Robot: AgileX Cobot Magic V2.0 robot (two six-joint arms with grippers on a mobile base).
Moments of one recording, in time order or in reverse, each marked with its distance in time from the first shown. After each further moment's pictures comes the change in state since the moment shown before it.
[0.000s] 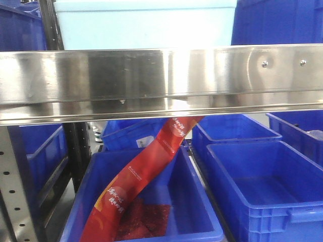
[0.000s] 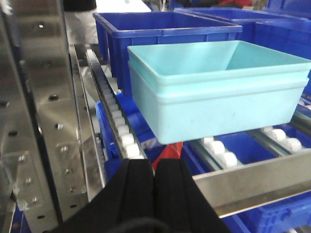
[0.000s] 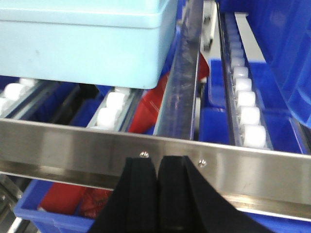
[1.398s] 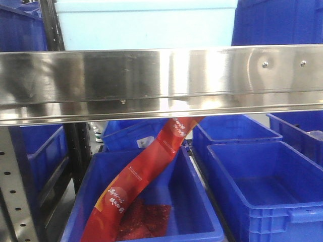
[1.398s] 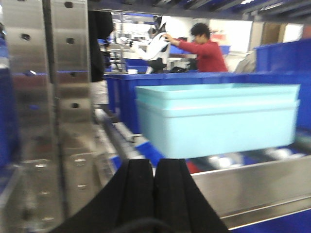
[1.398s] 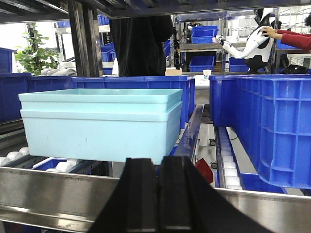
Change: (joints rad) left arm 0.014 -0.470 0.395 0.080 -0.212 0.000; right arm 0.000 -0.622 0.258 -0.006 -0.090 0.000
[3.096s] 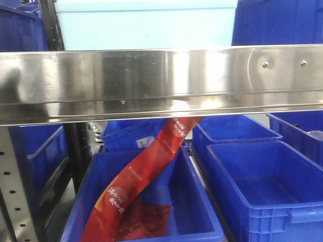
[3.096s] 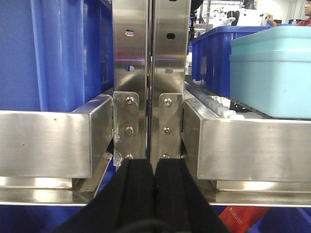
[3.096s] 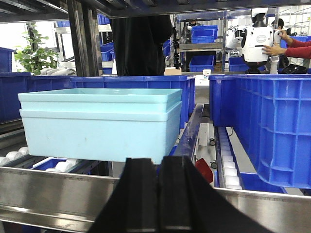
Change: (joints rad) left arm 0.304 0.000 0.332 -0.033 -0.265 0.000; right arm 0.000 0.000 0.000 0.000 0.000 0.000
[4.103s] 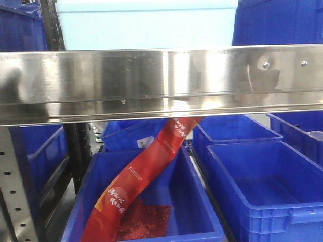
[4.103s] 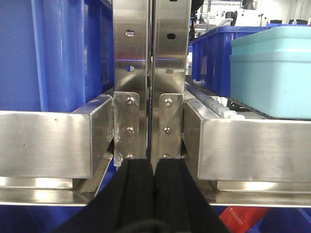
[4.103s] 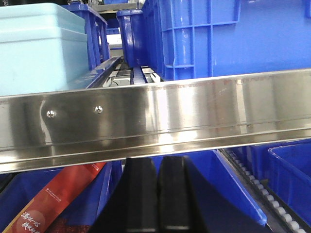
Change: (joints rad) left arm 0.000 0.000 0.000 0.000 0.000 0.000; right arm -0.333 -0.216 0.337 0.190 0.014 -0.150
